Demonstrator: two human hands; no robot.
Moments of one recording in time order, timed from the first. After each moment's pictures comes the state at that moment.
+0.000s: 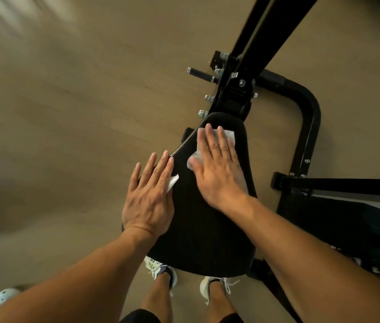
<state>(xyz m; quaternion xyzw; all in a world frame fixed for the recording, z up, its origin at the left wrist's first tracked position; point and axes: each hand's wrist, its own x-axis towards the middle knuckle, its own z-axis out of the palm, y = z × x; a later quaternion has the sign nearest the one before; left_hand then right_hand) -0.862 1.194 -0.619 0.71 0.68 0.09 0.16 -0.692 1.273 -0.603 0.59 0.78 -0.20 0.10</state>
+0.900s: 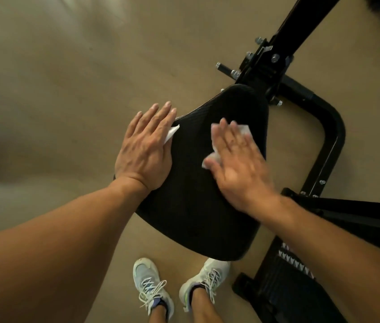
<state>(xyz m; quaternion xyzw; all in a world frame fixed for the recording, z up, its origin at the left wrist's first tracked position) -0.859 1.195 -0.622 0.66 0.72 0.20 0.08 -0.646 1.238 -0.603 0.47 0.87 -0.16 0.08</state>
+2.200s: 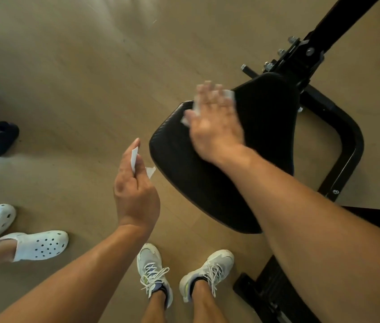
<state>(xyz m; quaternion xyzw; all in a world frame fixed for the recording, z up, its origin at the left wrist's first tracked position) -0.834 1.053 -0.603 0.20 0.80 0.51 0.24 -0.763 1.226 -0.596 0.49 0.85 -0.19 0.09</state>
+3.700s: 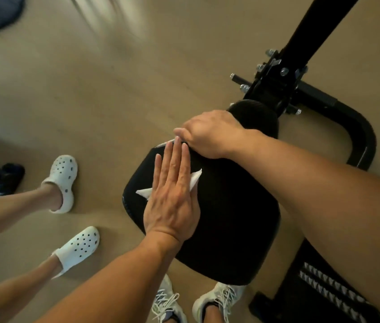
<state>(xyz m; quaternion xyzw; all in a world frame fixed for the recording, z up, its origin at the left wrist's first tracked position) -0.796 1.154 -0.617 0.62 0.76 0.16 0.11 -0.742 1.342 -0.588 0.32 0.91 -0.19 0.16</state>
